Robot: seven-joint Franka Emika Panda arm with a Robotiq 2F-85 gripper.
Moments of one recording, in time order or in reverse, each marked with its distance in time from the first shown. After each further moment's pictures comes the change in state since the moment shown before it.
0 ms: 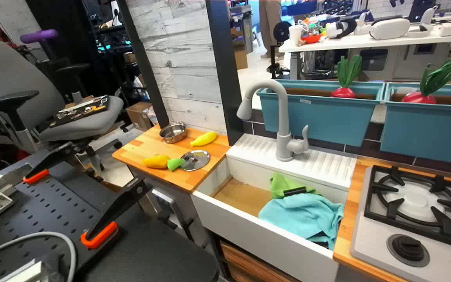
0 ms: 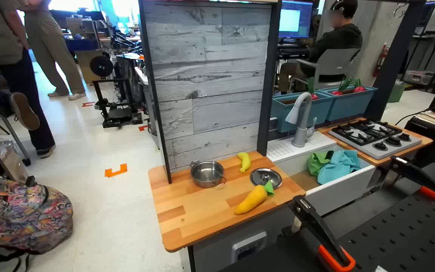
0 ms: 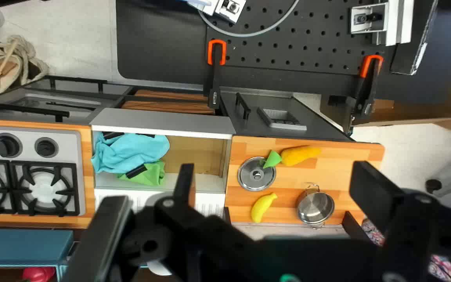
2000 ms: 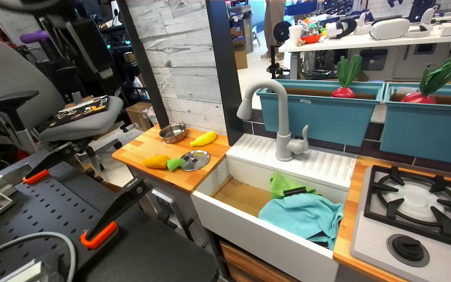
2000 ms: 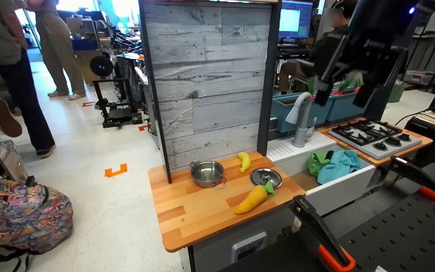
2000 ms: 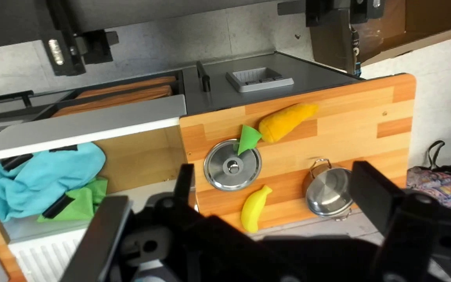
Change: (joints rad) arm 0.162 0.654 0.206 -0.073 0.359 0.761 0.294
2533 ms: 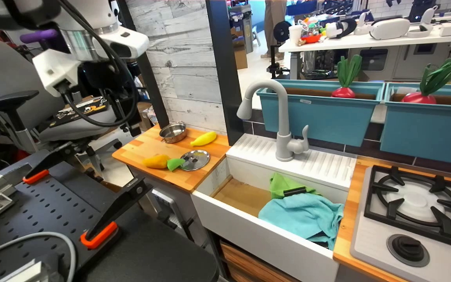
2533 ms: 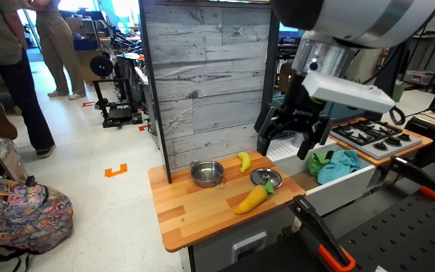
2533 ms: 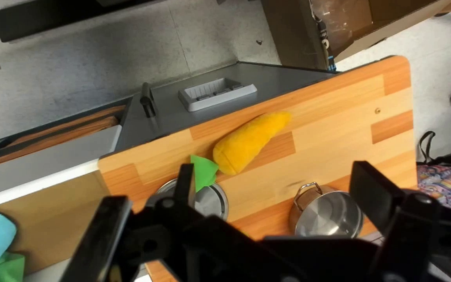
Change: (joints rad) arm -0.067 0.470 0.217 0.248 0.344 0.161 -0.093
